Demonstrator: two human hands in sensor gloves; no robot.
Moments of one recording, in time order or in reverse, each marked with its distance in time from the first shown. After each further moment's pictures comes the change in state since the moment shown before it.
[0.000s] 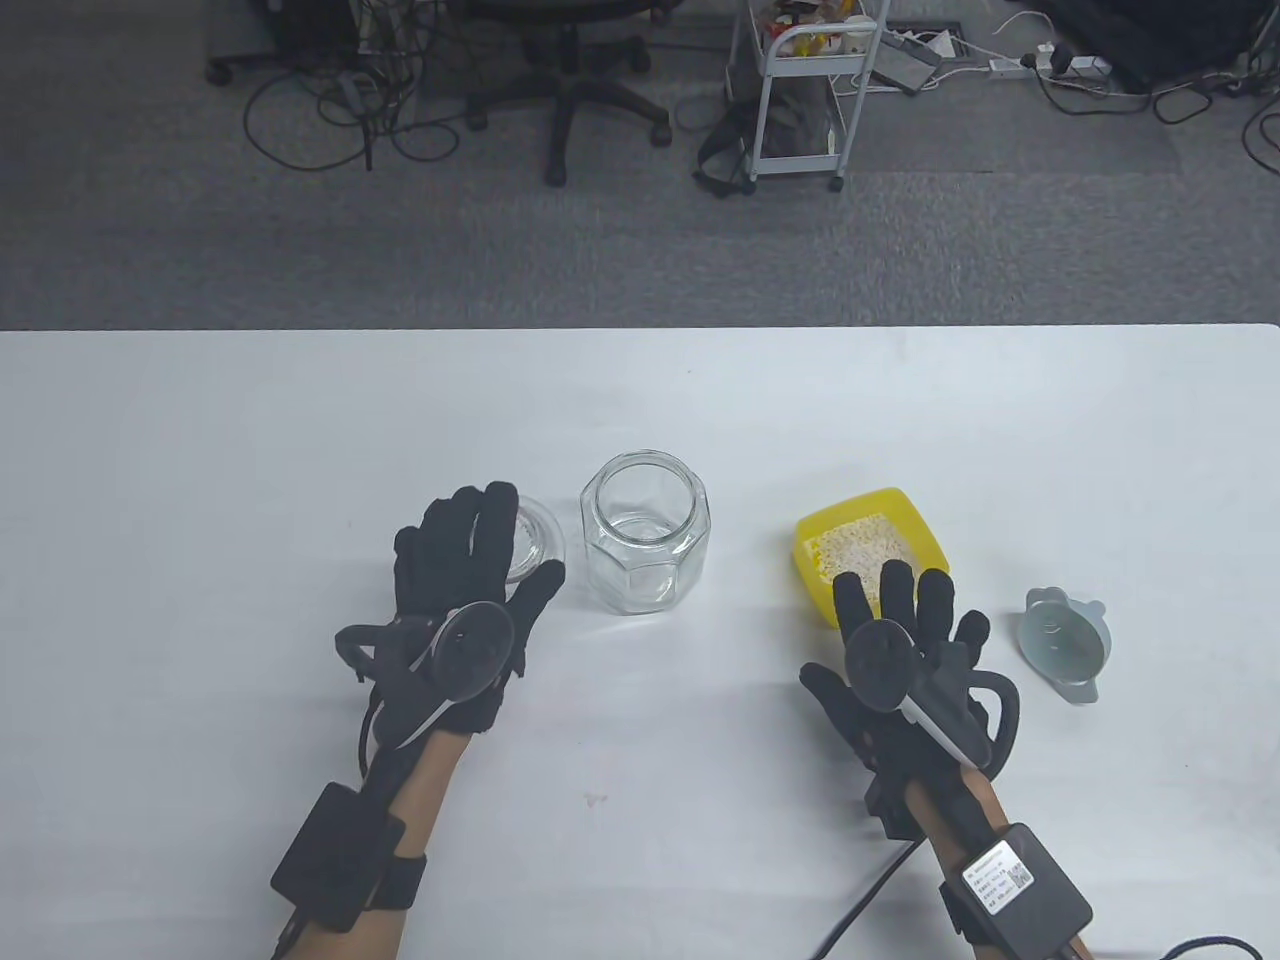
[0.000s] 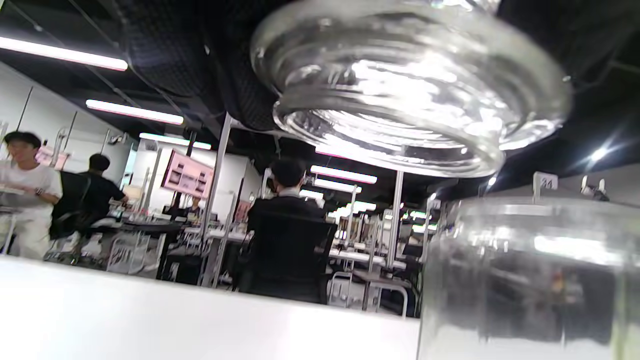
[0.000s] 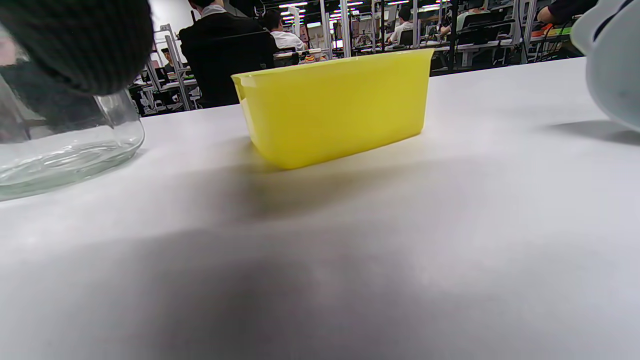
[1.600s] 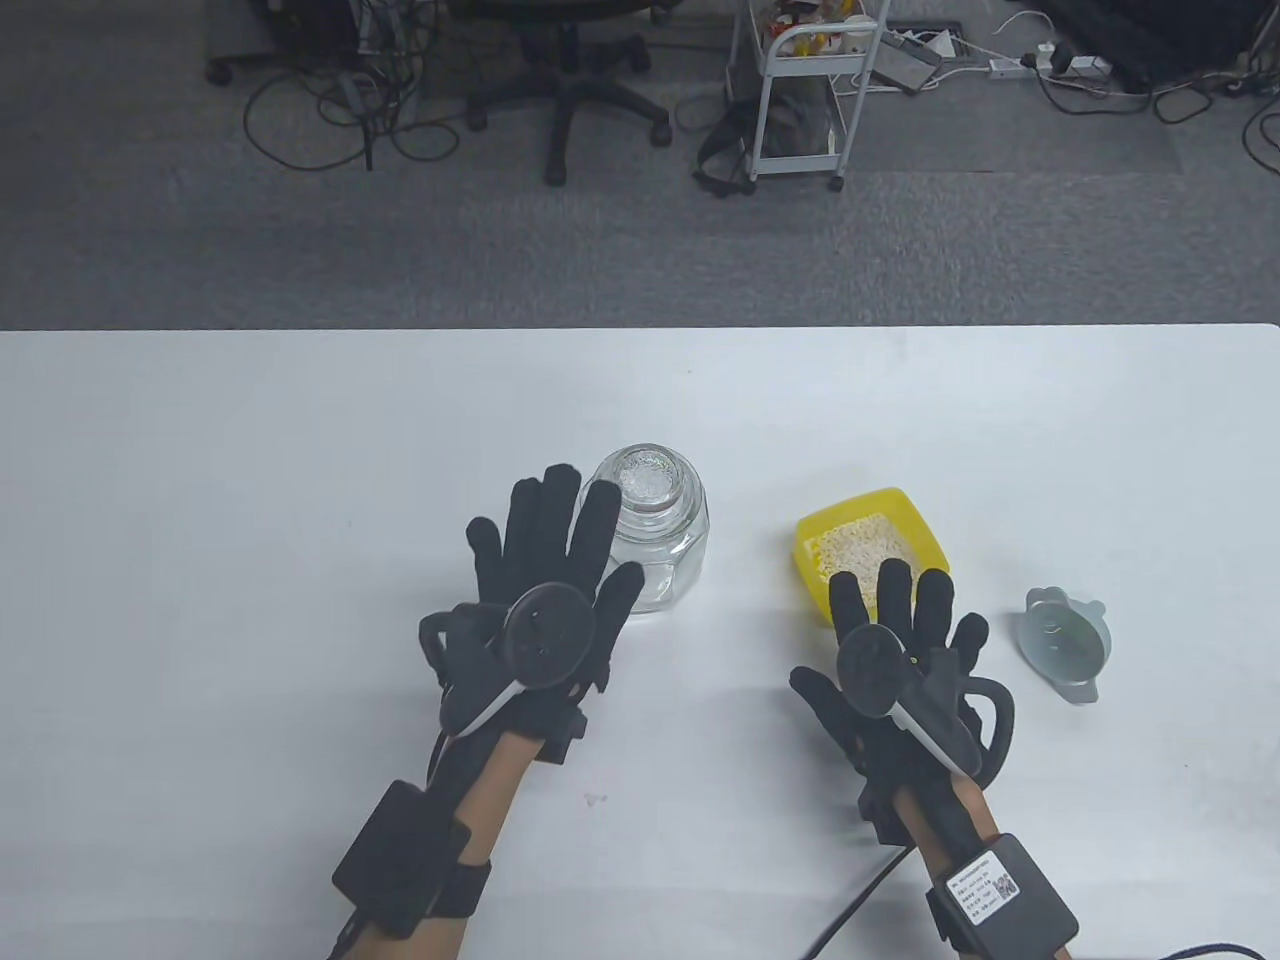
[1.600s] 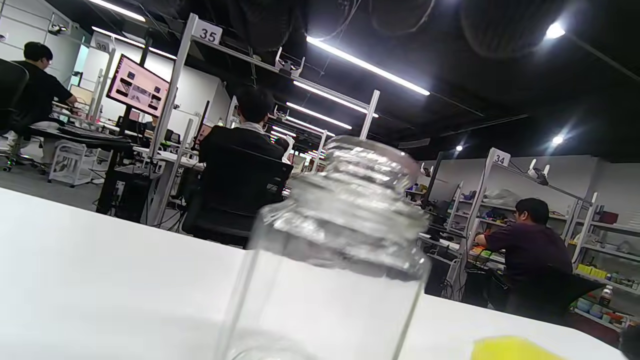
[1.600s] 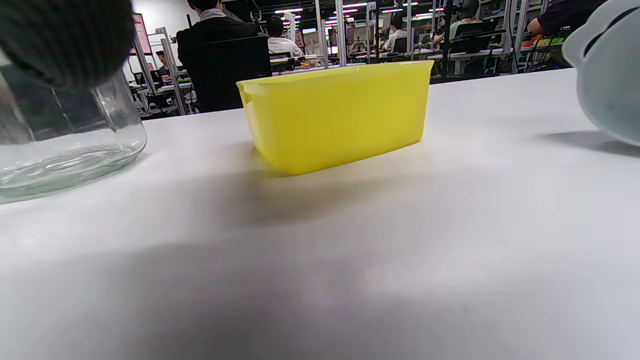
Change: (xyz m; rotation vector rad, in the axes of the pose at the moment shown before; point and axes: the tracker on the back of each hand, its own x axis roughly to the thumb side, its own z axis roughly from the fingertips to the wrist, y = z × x) left_hand 0.092 0.024 -0.039 -0.172 -0.078 0.172; right_hand 0.006 -0.003 0.006 -0.019 0.017 0.007
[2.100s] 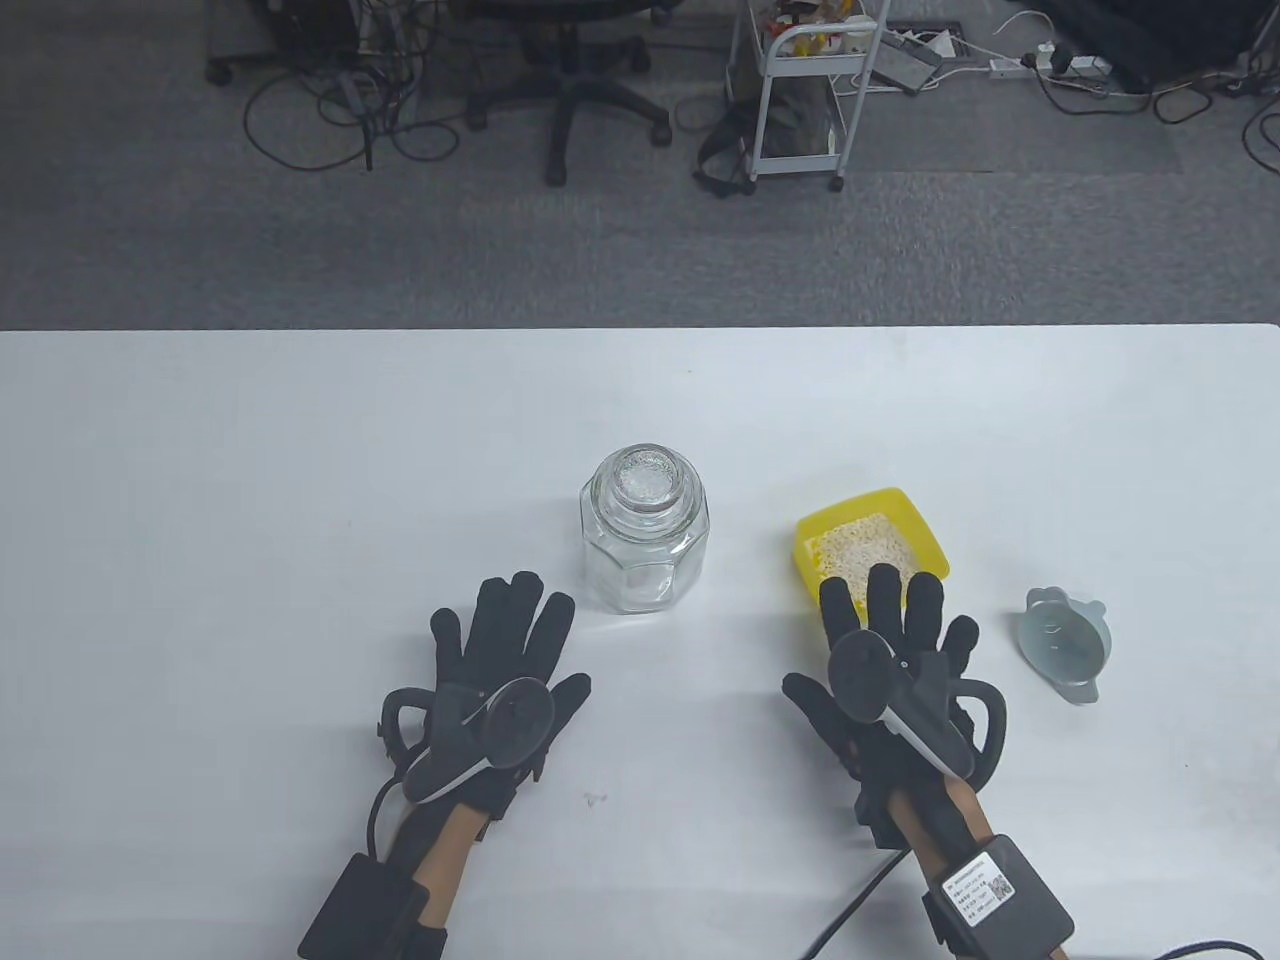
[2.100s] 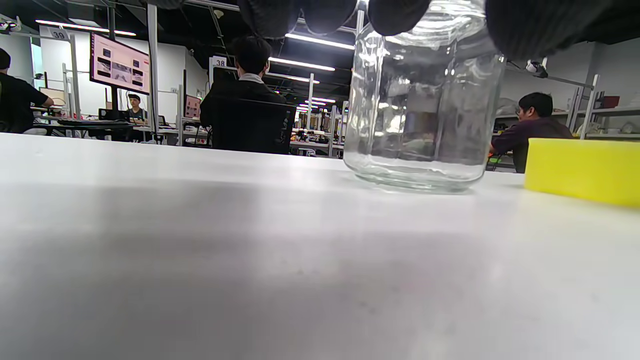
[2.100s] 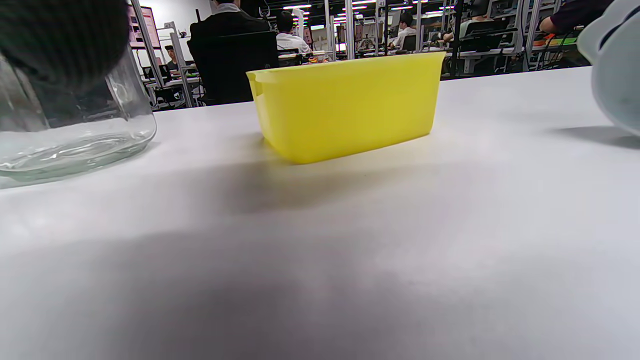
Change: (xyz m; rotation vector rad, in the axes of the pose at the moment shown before) left_hand -0.078 -0.085 0.078 -0.157 -0.053 -0.207; right_hand 0.004 0.005 0.002 0.006 -0.021 0.014
